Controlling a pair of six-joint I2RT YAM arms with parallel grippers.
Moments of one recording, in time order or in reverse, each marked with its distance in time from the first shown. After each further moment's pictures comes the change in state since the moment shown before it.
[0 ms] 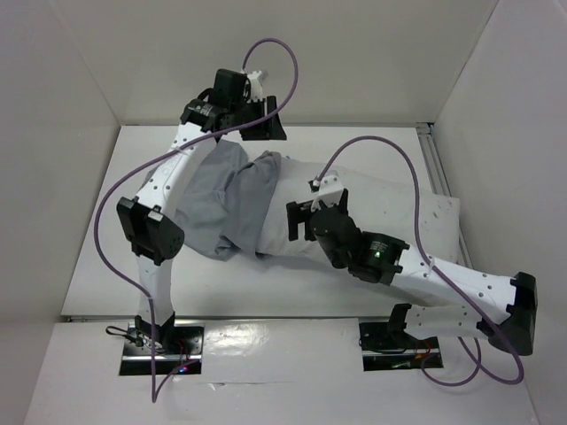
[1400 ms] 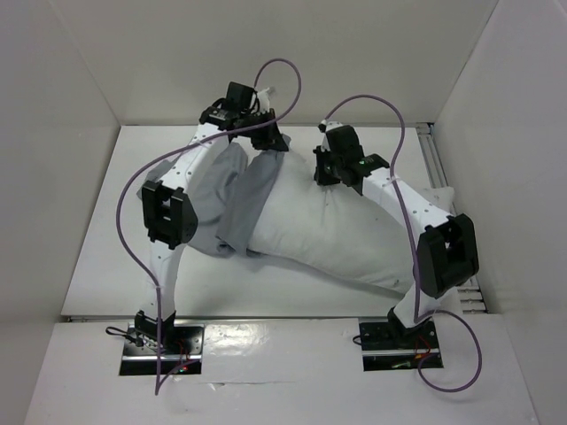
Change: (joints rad) left arm 0.054 0.282 0.056 0.106 0.239 -0.046; right arm -0.679 0.579 0.425 -0.140 -0.726 -0.148
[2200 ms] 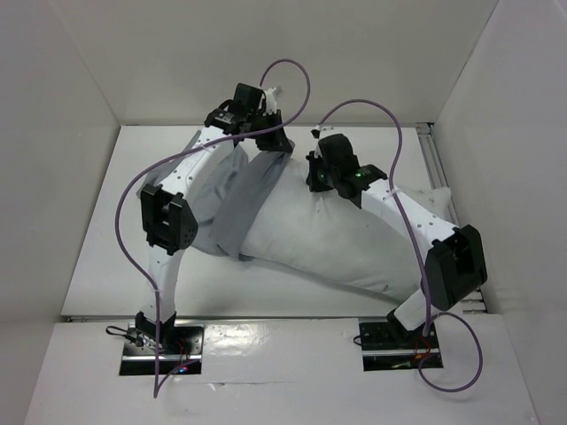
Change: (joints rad) left arm -0.060 -0.095 -0.065 0.018 -0.133 0.006; right arm 0.103 -0.101 -0.077 0.060 0.065 0.045
